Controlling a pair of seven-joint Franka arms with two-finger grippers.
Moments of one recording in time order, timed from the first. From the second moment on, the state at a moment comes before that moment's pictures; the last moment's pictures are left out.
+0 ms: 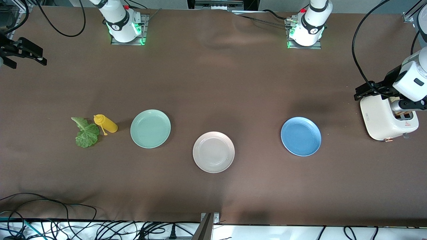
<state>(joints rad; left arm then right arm) 0.03 0.07 -0.02 -1.64 -0.03 1.66 -0.06 -0.01 -0.09 -0.05 -1.64 0.01 1.51 -0.19</state>
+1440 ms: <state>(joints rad) 0.02 0.07 -0.03 -1.62 -0.03 1.66 -0.05 -0.01 -0.09 -0.05 -1.64 0.01 1.49 -0.19</state>
